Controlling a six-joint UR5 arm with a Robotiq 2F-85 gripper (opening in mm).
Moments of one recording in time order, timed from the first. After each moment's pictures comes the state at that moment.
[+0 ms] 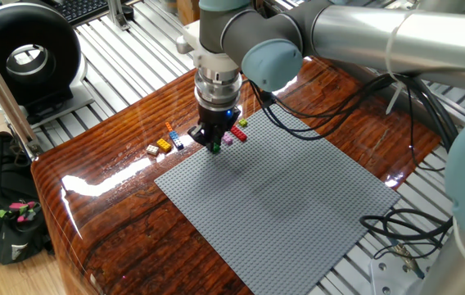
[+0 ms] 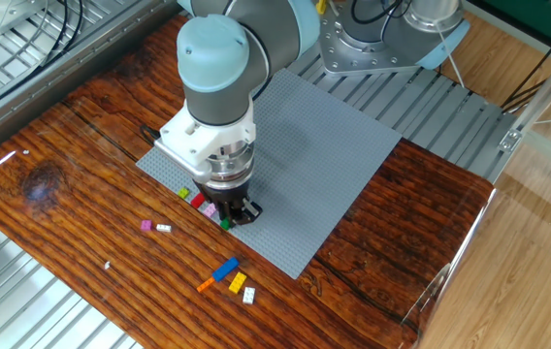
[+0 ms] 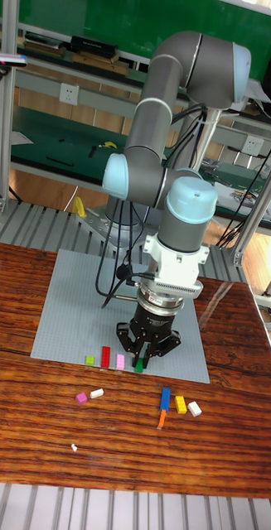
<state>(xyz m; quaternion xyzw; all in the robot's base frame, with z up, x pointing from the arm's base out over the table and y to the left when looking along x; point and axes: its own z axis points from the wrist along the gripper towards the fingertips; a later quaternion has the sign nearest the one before) 0.555 0.068 0.006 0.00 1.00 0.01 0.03</state>
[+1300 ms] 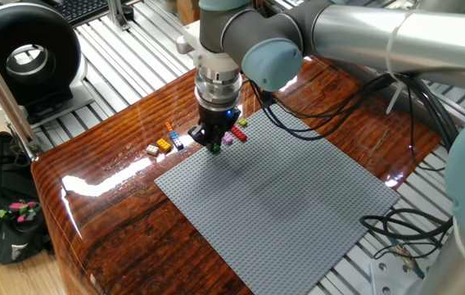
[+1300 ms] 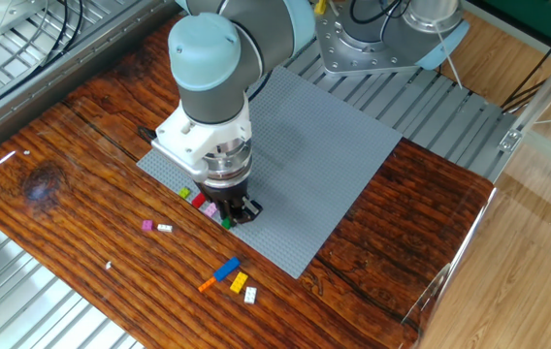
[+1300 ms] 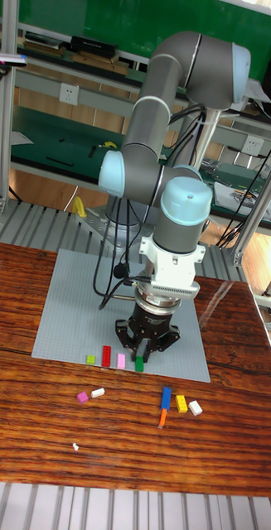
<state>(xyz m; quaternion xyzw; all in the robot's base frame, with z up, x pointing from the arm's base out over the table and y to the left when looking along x) 0.542 0.069 0.005 -0.02 1.00 0.03 0.00</state>
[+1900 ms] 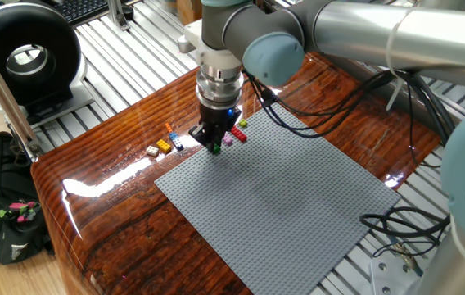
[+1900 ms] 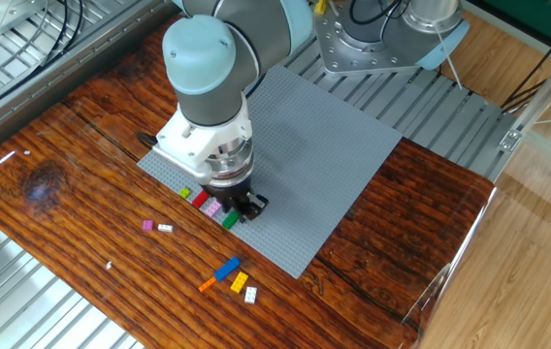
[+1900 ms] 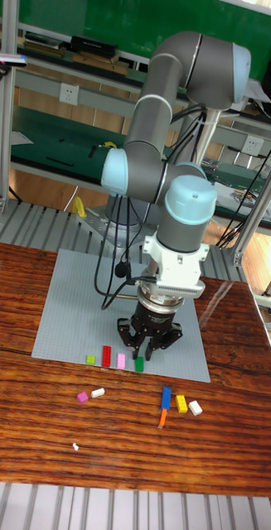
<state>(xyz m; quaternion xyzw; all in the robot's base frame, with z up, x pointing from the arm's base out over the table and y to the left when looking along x) 0.540 0.074 0.014 -0.03 1.00 0.02 0.00</state>
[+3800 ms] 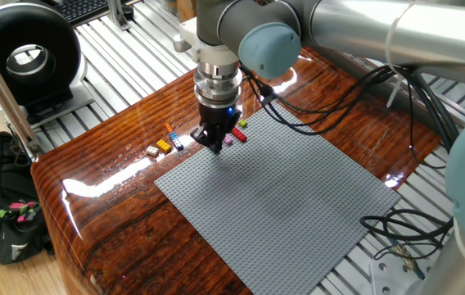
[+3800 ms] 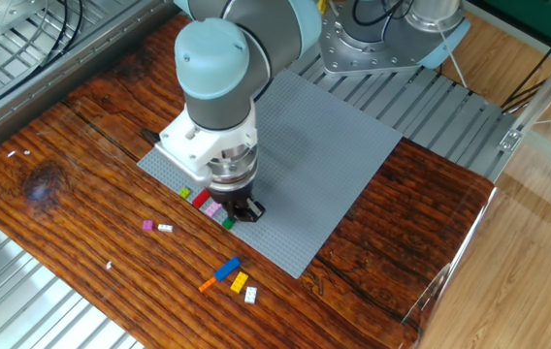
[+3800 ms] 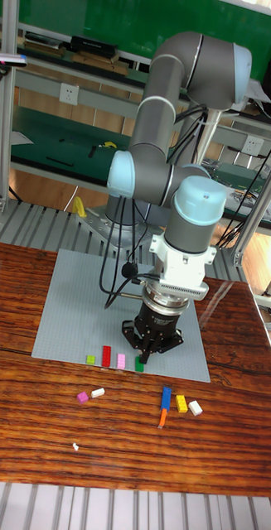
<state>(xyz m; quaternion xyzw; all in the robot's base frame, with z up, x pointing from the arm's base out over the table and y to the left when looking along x) 0.549 0.074 0.020 0.02 1.00 0.01 0.01</state>
